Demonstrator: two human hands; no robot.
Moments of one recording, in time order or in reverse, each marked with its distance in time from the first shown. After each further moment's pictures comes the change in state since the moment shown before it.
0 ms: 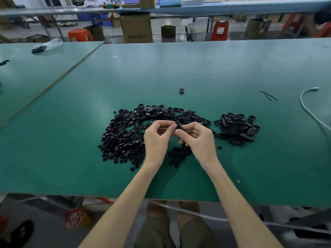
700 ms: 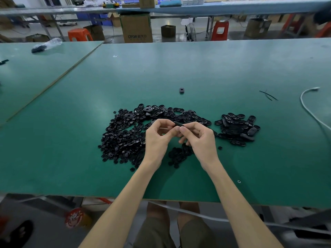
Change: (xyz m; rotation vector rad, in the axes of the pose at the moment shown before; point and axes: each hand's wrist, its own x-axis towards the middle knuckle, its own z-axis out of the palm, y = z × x) left_hand 0.002 -0.002 -0.005 -0.096 -0.093 -0.045; right_hand 0.001 0.000 -0.001 -0.019 -0.011 -0.038
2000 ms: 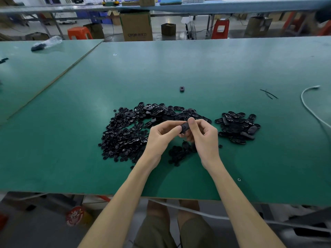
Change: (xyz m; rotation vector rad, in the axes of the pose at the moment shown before) left_hand -0.004 0.013 -0.001 -0.097 -0.222 -0.066; right_hand -0.001 -0.002 0.002 0.101 0.143 0.020
